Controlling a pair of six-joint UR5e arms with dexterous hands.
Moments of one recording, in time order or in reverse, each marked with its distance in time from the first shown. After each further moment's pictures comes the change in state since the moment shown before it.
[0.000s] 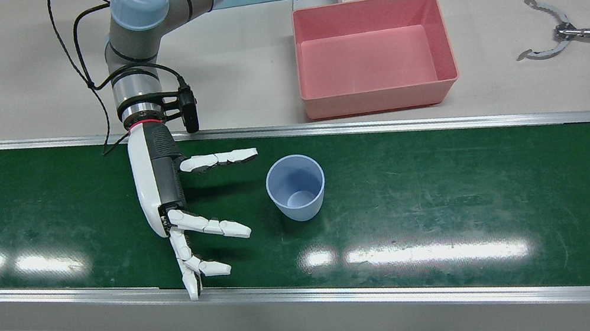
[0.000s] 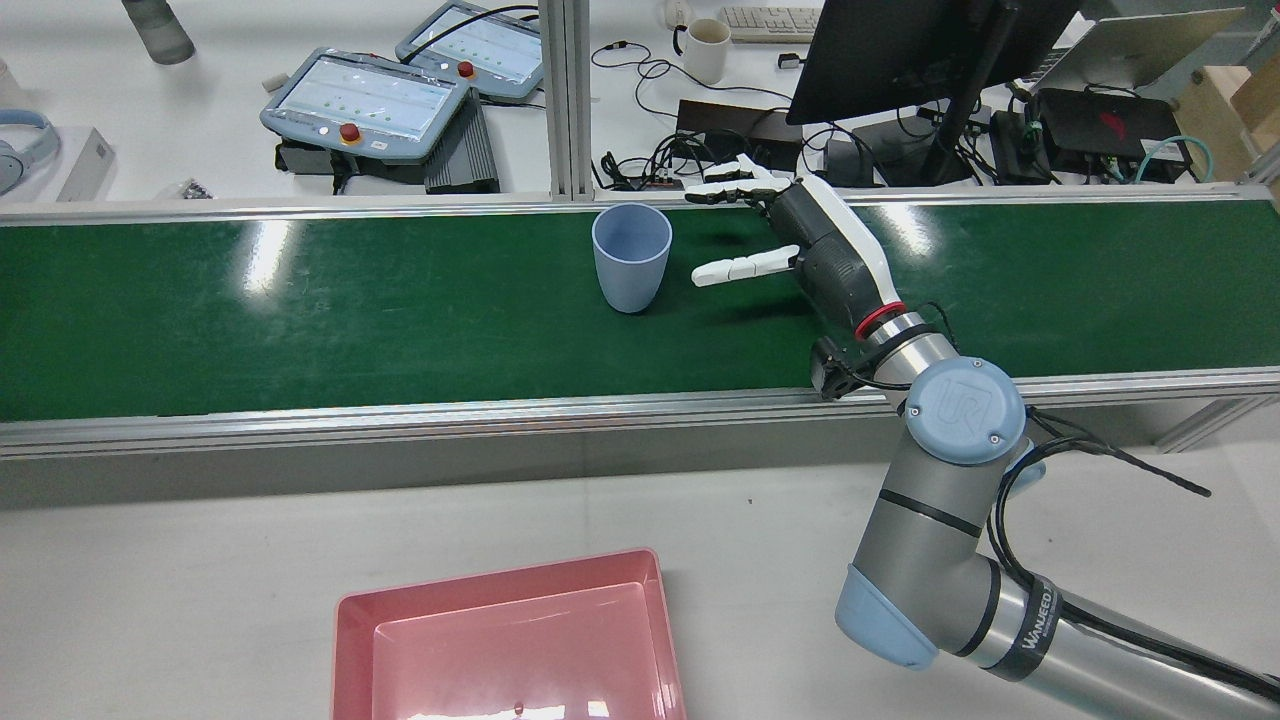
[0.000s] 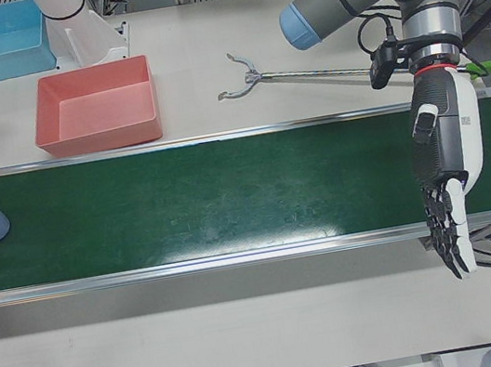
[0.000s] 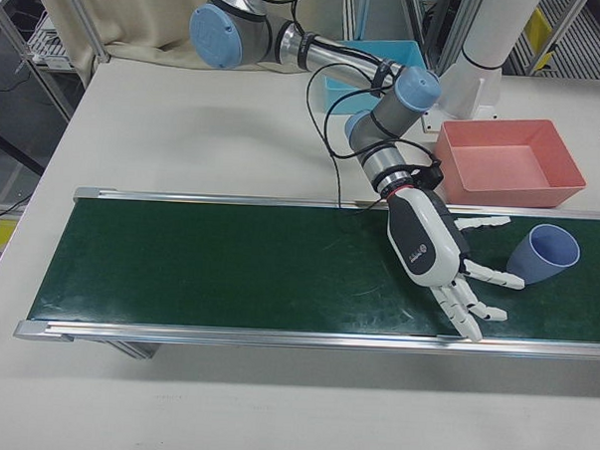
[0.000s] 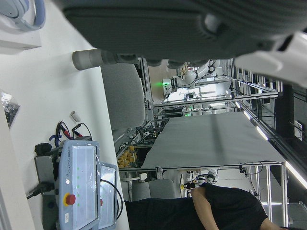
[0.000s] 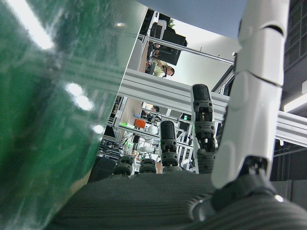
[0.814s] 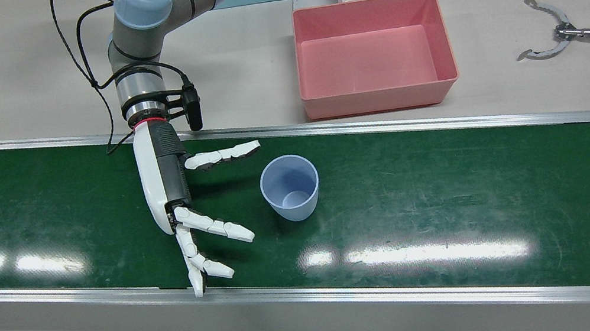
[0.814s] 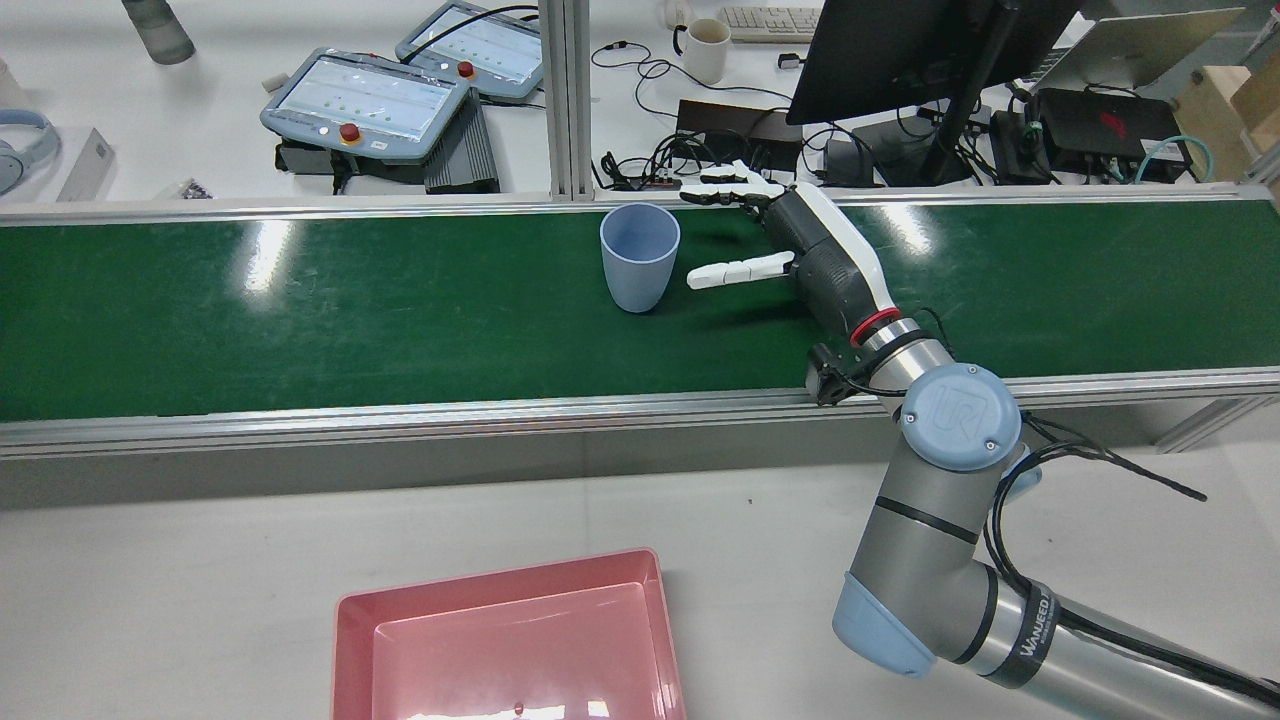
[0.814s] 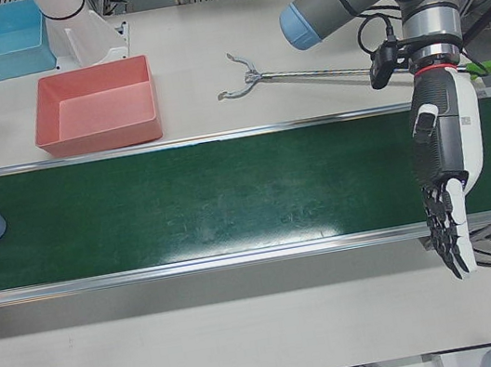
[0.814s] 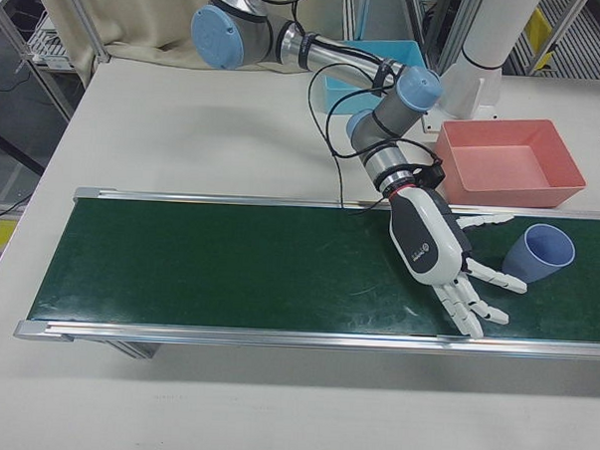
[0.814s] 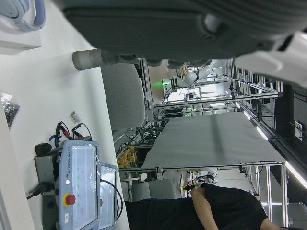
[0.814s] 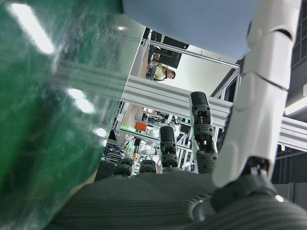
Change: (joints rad) left arm 0.000 0.000 0.000 0.000 0.000 0.000; right arm -0.011 0.001 0.003 -0.003 -0.001 0.000
